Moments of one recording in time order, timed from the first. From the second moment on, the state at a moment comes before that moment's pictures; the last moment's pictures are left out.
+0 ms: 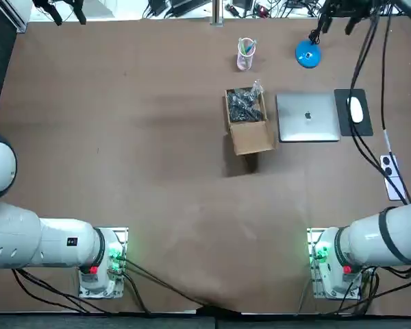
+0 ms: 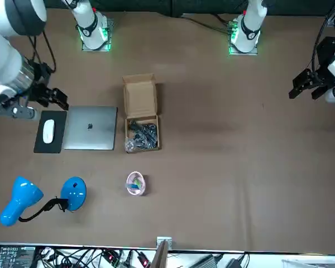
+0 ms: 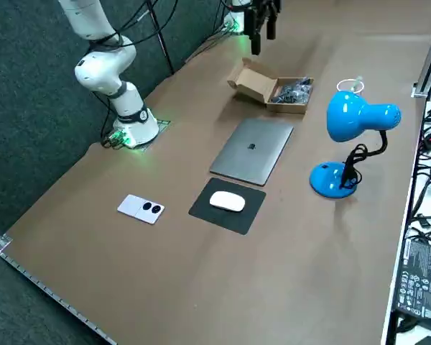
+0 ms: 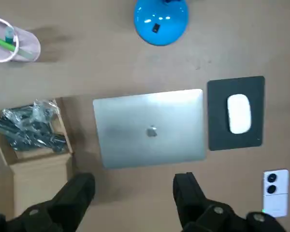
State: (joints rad) arm 0.03 0.08 0.11 -1.63 -0.02 1.65 0.25
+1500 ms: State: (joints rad) arm 0.08 -0.02 -0.05 -1.72 -0.01 1.67 0.10
